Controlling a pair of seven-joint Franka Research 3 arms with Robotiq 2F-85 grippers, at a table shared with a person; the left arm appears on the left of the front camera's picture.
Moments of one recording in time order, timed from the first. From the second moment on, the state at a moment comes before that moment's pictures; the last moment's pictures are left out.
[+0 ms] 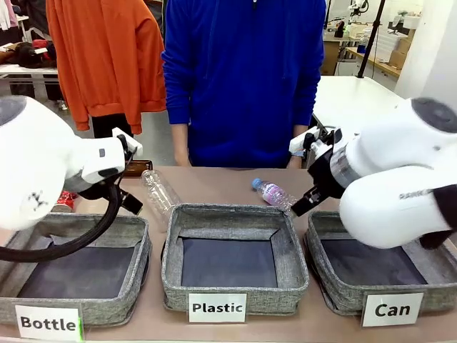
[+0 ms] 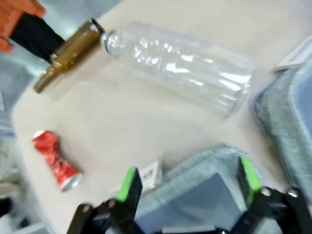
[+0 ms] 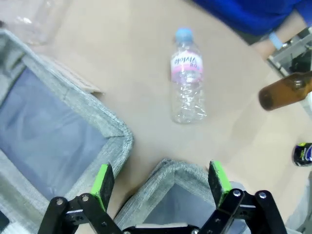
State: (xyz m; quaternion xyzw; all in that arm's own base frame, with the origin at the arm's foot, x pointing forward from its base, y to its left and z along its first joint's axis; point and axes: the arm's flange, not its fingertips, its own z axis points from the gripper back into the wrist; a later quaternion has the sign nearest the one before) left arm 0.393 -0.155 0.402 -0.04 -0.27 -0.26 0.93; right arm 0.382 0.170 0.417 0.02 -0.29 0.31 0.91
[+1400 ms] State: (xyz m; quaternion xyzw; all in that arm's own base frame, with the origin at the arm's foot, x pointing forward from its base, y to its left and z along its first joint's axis) left arm 0.342 0.153 0.361 -0.69 -0.18 0.08 0.70; right arm 0.278 -0.210 0.396 0.62 -0.29 -0.14 0.71
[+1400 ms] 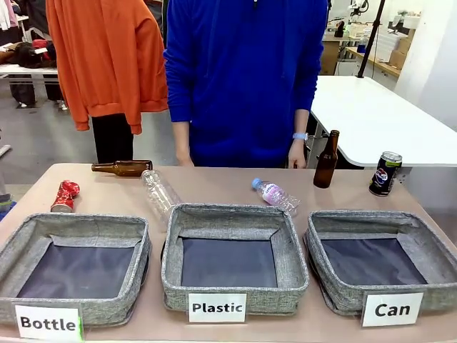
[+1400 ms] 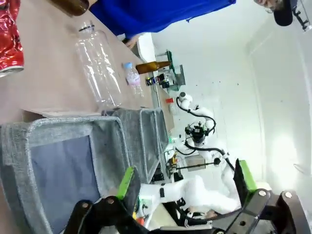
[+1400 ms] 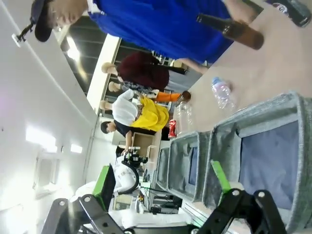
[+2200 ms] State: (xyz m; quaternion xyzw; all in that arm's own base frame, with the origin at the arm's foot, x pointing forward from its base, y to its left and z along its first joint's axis) left arm 0.329 0.163 0.384 -0.63 -0.19 0.06 0.75; right arm 0.268 -0.209 0.405 0.62 -0.26 -0.14 0.72
